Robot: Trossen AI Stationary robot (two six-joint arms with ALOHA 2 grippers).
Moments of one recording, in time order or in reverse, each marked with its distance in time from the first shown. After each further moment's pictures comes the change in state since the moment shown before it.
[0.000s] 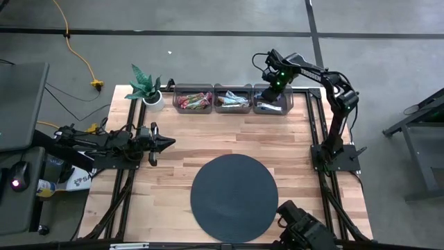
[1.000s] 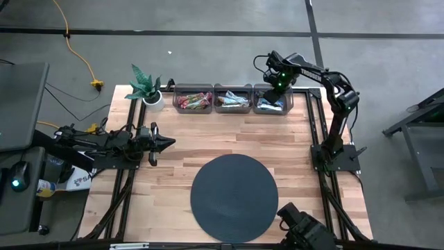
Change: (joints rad) left arm 0.000 0.000 0.000 0.000 0.000 0.000; right arm 0.001 -0.005 0.000 -0.078 0.032 0.026
